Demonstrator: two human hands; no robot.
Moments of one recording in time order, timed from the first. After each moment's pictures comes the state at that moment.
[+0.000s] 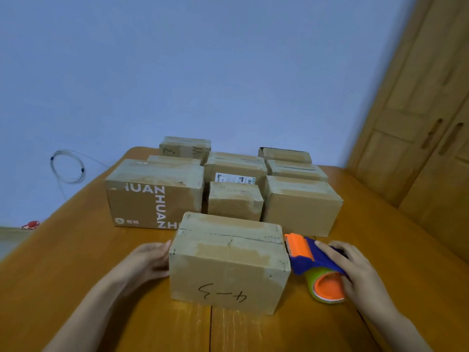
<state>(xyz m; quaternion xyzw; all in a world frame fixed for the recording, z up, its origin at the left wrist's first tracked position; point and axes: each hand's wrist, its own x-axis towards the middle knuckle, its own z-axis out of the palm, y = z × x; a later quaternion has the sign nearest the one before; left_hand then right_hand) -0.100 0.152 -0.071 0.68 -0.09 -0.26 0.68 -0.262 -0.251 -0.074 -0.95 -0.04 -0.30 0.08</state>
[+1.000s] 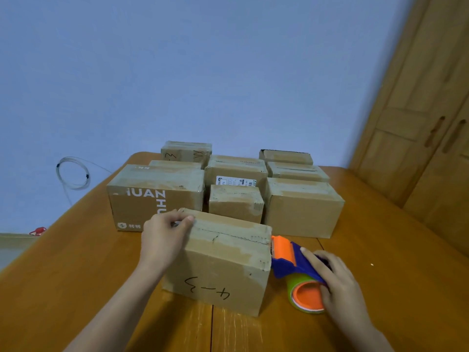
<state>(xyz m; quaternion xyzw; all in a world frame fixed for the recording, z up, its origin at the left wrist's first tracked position) -0.126 0.098 -0.012 0.85 -0.09 0.17 0.49 -0.257 -0.204 -0.091 -0.94 -0.02 -0.32 0.08</state>
